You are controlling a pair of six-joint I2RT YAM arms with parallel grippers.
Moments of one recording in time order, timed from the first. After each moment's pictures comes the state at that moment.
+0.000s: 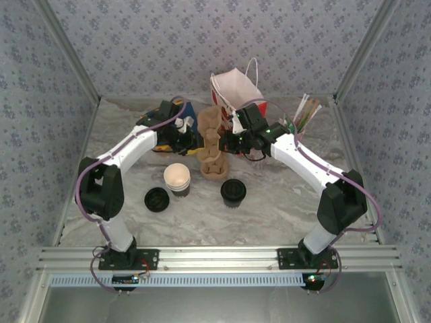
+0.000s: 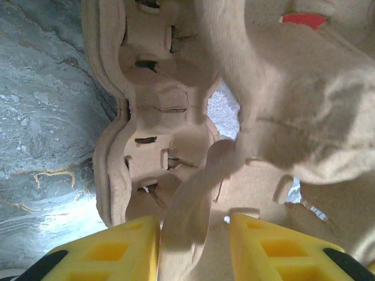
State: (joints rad) left arm -0.40 1.76 1.41 -0.71 0.58 -0.58; right arm 0.58 1.62 1.41 -0.61 -0.37 0.59
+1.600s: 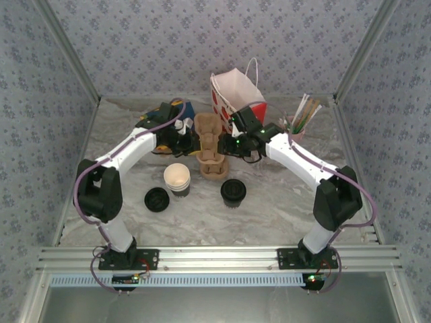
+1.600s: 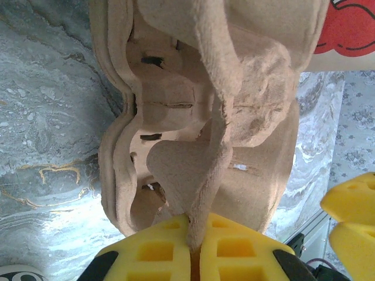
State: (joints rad) left arm -0.41 1.73 1.38 -0.69 0.56 -0.60; right arm 0.60 1.67 1.42 -0.68 -0.23 0.62
